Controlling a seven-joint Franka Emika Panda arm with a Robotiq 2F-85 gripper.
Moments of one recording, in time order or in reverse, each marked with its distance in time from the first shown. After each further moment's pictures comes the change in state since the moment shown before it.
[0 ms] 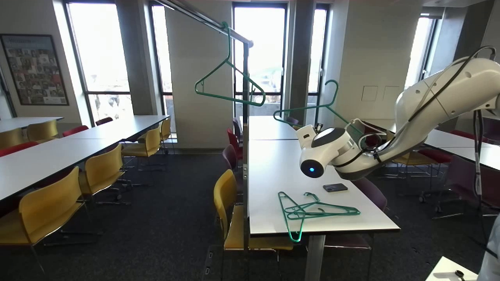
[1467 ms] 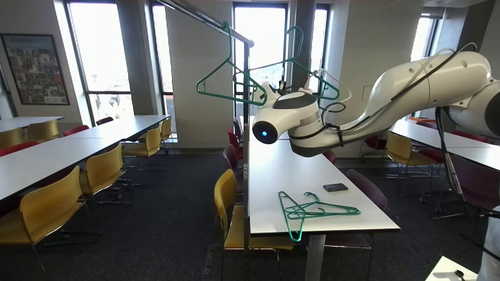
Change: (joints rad) arm 0.163 0.191 0.126 0.527 -0.028 -0.201 -0.457
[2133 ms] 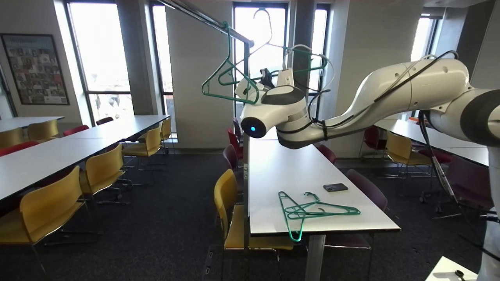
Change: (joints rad) arm 0.038 0.111 -0.018 0.190 -0.172 0.044 -0.399
